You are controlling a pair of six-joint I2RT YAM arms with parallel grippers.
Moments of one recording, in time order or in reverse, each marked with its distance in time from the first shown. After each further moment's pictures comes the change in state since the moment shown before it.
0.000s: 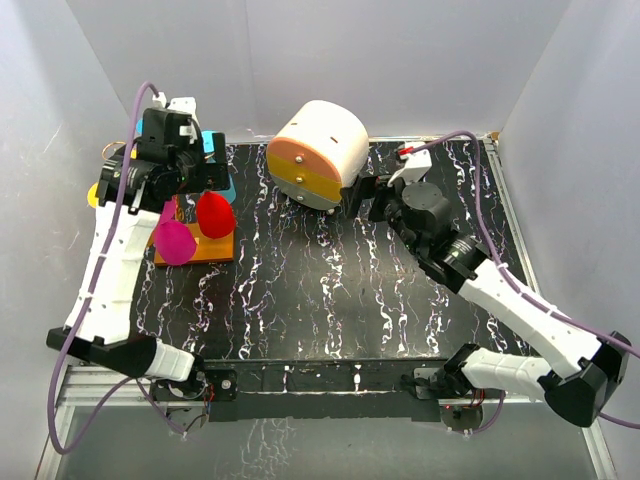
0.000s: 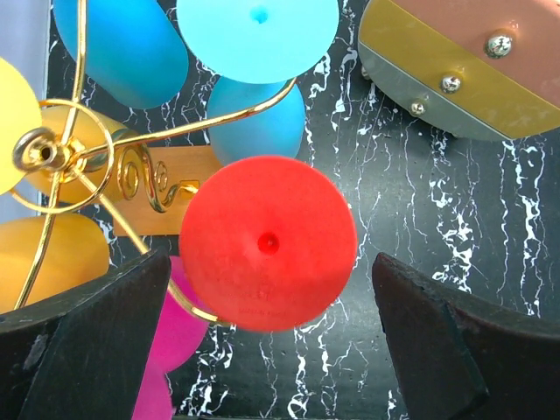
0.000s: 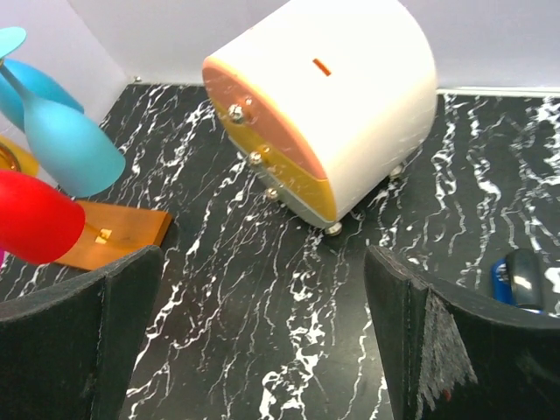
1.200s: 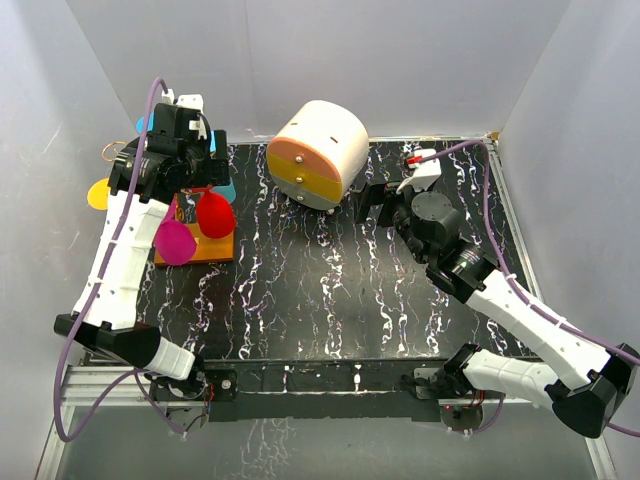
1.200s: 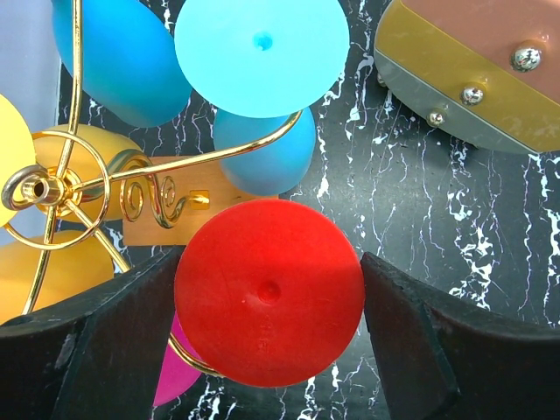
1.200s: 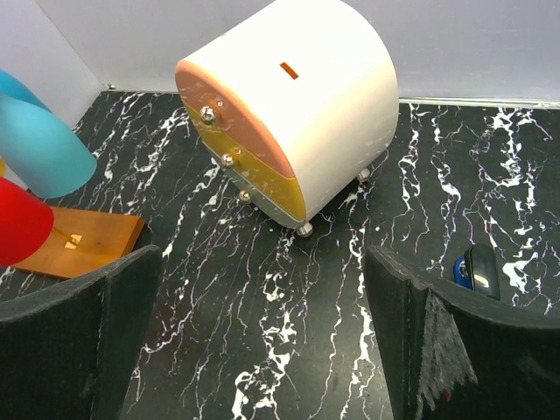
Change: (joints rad) left arm 0.000 0.071 0.000 0.040 -0.037 0.021; right arm 0.000 -0.093 -0.071 0.018 0.074 -0.073
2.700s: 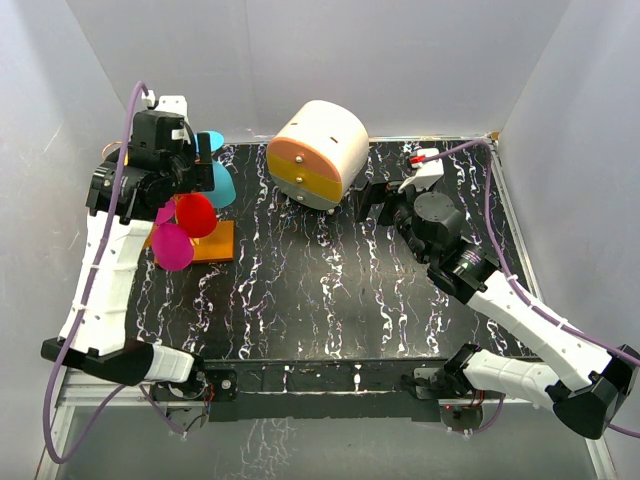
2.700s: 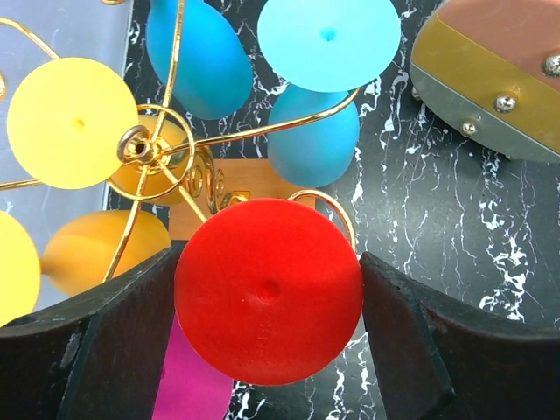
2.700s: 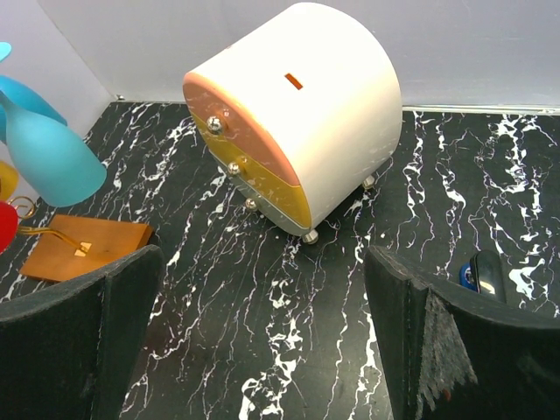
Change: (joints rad) left arm 0.000 -0.085 0.003 -0.034 -0.082 0.043; right arm 0.000 -0.008 -0.001 0.016 -0.001 0.008
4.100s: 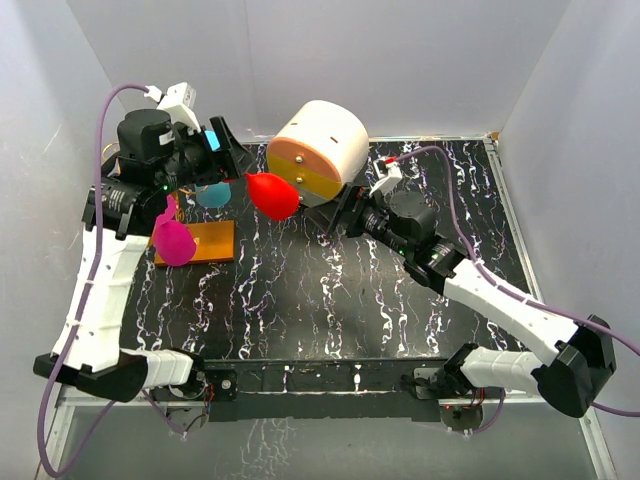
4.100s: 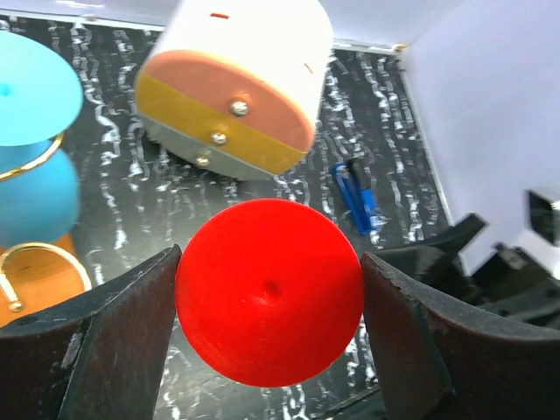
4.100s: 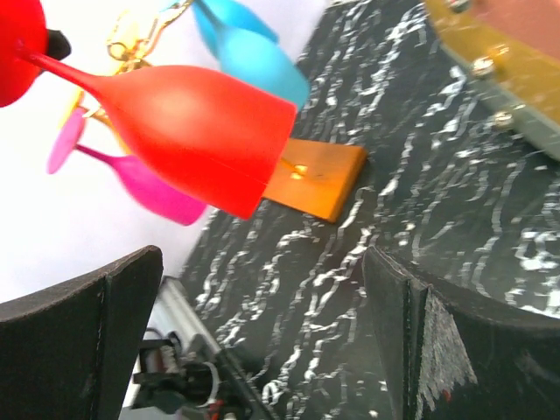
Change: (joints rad) left arm 0.001 -0.077 -0.094 0.281 0.503 -0.242; right arm -0.001 0.141 -0.044 0.164 -0.444 0.404
